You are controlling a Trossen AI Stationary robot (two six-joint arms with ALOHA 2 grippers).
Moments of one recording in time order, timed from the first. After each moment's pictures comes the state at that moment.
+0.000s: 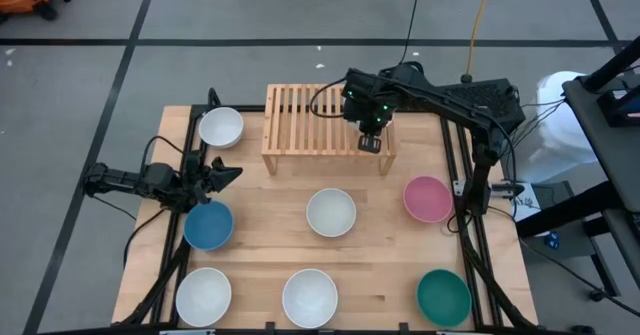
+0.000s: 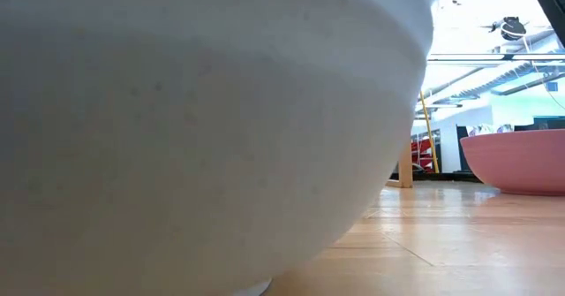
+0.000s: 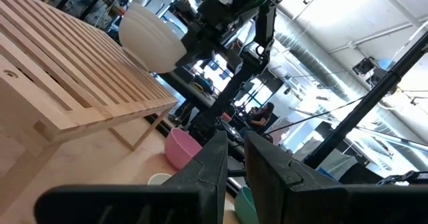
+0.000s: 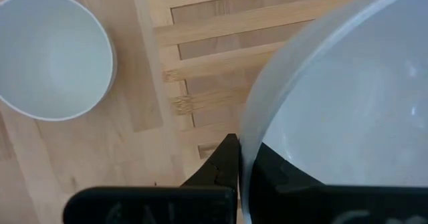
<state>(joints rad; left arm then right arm) -0.18 0.01 0.05 0.19 -0.35 -0.66 -0.39 1.85 2.06 -1.55 0.00 -0.20</state>
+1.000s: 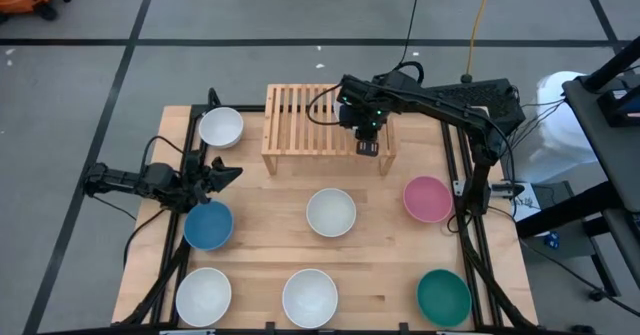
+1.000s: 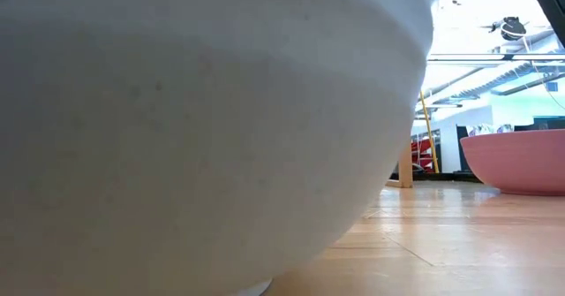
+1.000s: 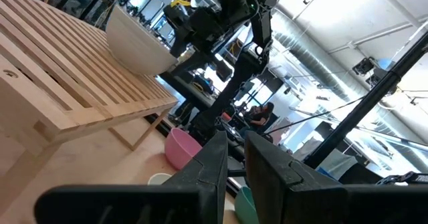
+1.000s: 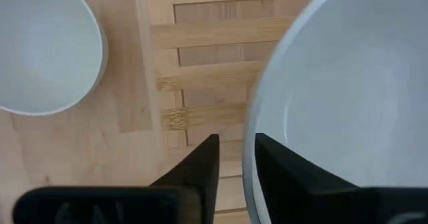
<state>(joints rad) -0.18 0.01 0.05 0.19 -0.35 -0.66 -0.39 1.85 1.95 -1.43 -0.01 -0.31</state>
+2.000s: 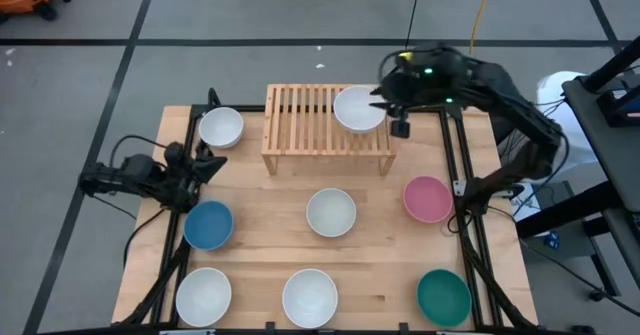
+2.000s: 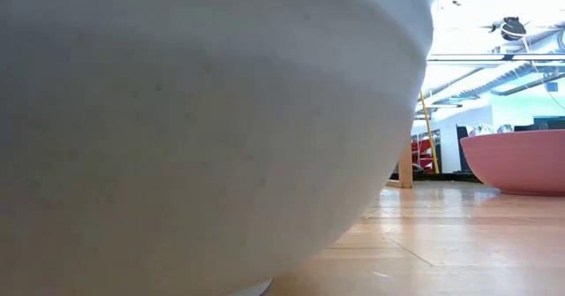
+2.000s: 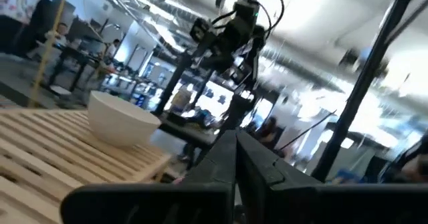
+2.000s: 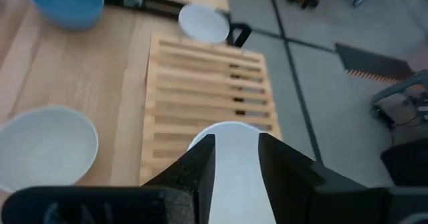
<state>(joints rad) -0.18 0.01 0.23 0.14 -0.34 -0.32 -0.37 1.44 1.95 -1.13 0.00 -0.43</state>
